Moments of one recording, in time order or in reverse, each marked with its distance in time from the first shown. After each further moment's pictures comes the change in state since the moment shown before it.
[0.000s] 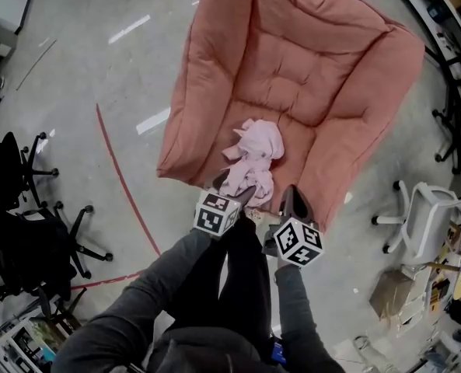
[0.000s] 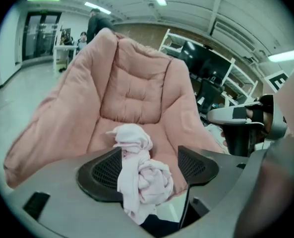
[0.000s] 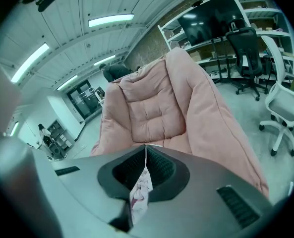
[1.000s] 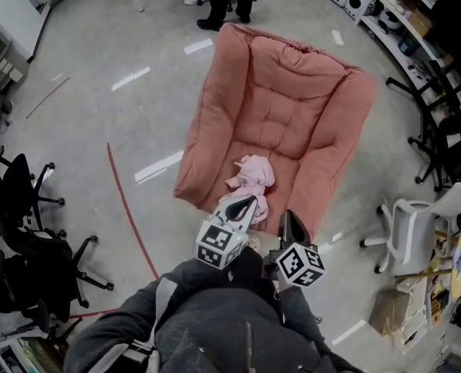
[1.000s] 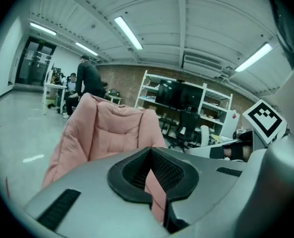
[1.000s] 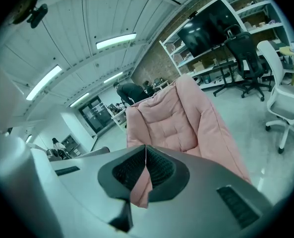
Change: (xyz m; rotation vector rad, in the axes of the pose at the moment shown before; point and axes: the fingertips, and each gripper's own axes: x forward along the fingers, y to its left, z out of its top) left arm -0.164 -0.110 0.127 0.164 -0.418 -0.098; right arm -0.128 0.069 0.067 0.063 -0.139 0.131
